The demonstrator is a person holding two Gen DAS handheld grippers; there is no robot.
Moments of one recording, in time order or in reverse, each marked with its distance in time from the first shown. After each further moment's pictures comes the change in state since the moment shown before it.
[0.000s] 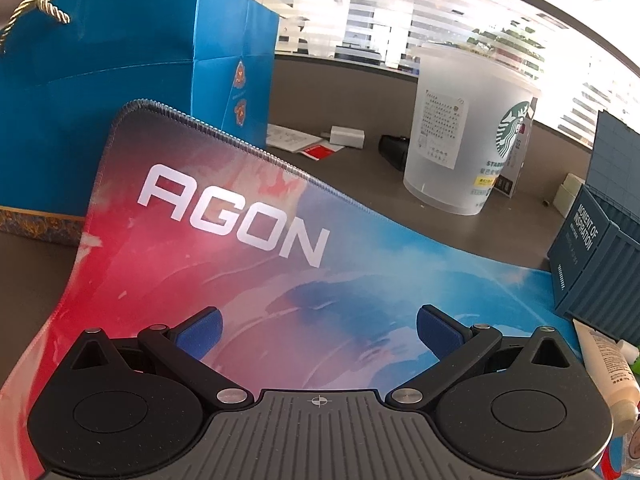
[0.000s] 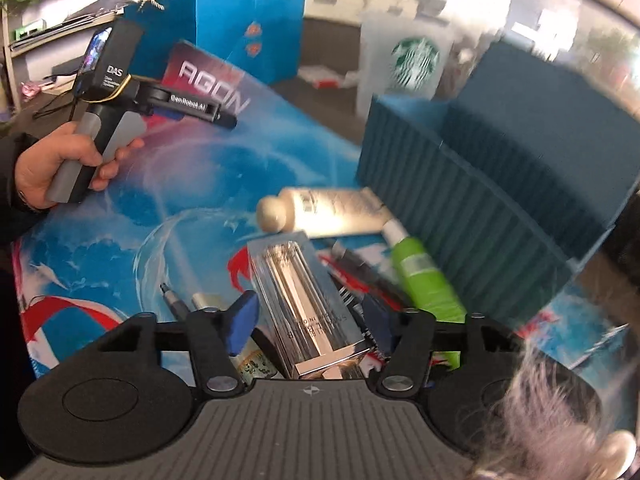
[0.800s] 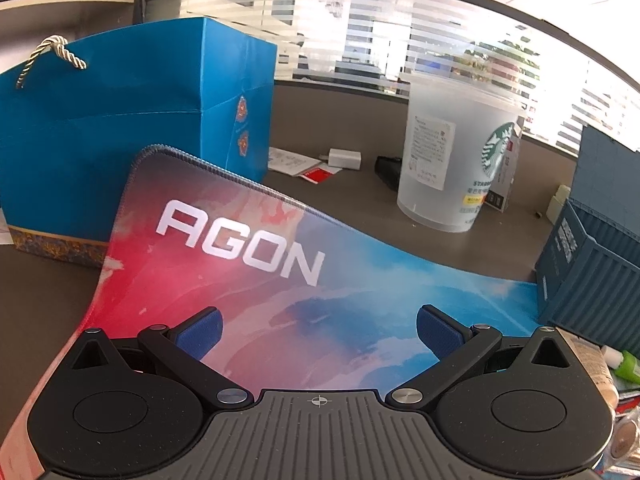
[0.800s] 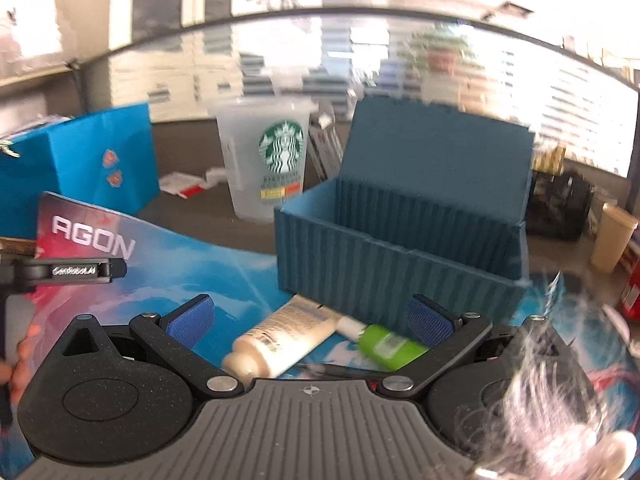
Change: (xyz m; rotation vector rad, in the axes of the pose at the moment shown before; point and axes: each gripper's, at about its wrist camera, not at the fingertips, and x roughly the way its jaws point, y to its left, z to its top) left arm -0.024 -0.004 0.007 0.014 -0.048 0.017; right arm -0.016 0.046 0.038 0.348 -0.314 -0.438
